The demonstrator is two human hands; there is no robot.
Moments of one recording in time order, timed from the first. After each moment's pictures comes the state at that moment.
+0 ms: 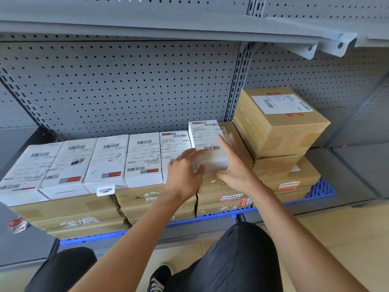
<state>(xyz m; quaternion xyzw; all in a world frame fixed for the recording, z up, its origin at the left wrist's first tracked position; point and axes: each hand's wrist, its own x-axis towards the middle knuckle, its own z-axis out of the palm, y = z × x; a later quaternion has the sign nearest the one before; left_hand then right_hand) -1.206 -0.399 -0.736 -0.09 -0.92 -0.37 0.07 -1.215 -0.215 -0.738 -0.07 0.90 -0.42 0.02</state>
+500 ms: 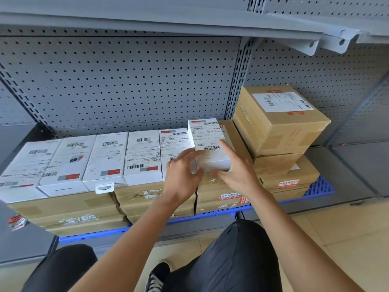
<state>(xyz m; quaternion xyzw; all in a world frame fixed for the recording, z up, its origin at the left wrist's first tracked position) -1.196 -0.403 -0.742 -0.10 -0.89 -0.42 0.10 -1.206 -0.211 -0.750 -0.03 0.94 -0.35 -0.03</state>
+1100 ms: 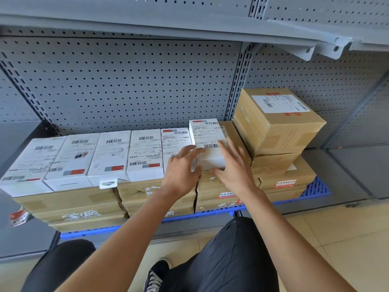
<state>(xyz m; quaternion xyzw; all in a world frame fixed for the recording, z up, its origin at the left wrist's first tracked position) -1.200 -0.413 -0.741 -0.14 -0.92 -0.35 0.07 -1.201 -0.229 -0.747 -0.05 0.98 -0.18 -0.11</state>
